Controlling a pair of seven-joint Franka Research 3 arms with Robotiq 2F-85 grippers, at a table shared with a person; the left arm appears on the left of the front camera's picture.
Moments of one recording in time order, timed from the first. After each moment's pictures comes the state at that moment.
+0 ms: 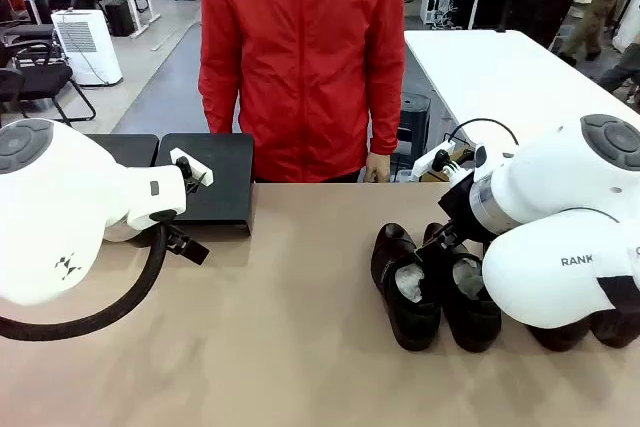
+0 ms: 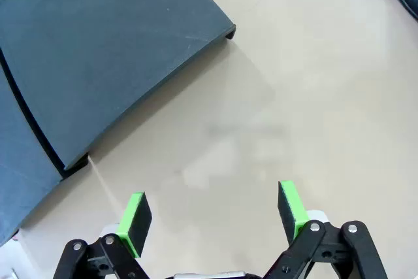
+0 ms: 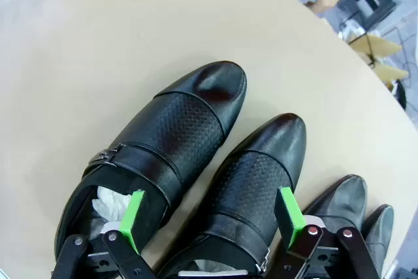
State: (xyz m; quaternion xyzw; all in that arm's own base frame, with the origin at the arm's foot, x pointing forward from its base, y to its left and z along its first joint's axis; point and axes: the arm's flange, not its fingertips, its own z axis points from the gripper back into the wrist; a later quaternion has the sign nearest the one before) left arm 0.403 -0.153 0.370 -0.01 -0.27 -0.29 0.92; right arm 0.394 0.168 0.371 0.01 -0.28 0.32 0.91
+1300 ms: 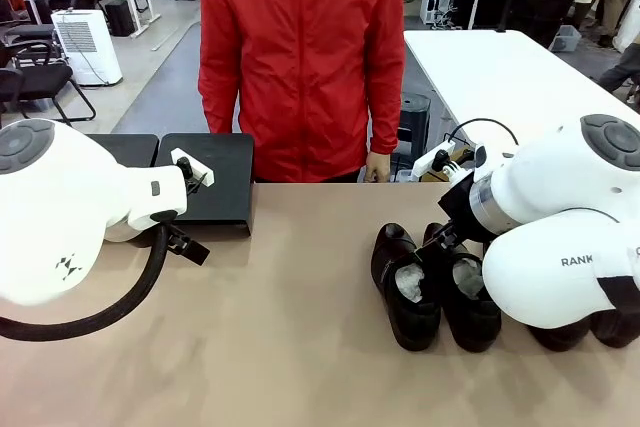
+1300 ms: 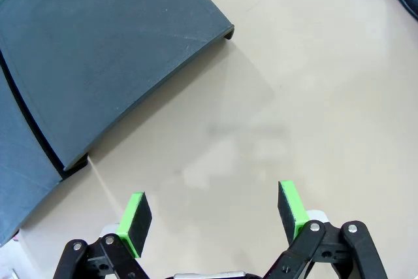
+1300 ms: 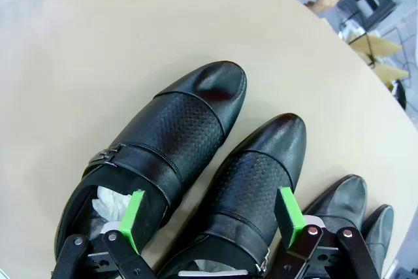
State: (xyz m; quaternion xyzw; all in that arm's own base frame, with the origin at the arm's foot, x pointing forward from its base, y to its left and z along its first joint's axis) left arm 0.402 -0.154 0.370 -0.01 -0.27 -0.30 0.92; right arm 0.394 0.168 0.371 0.01 -0.28 0.32 0.91
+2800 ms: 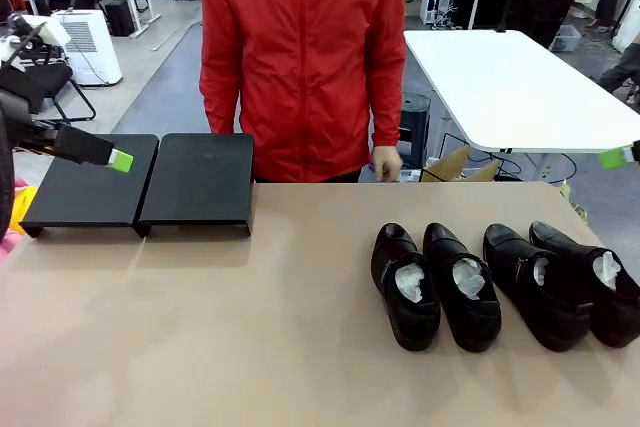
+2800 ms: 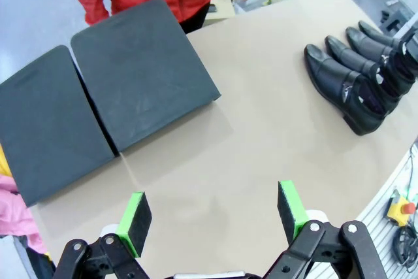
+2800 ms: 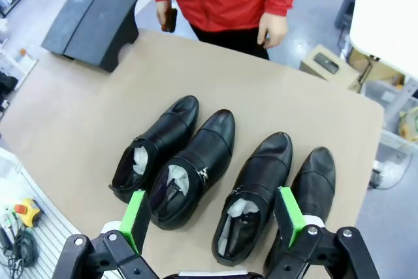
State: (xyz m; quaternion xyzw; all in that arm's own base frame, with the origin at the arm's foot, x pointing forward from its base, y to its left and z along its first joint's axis) left arm 0.341 -0.058 0.552 -0.16 -0.34 -0.21 0.90; right arm 0.312 -0.050 0.551 0.19 -0.37 0.19 0.89
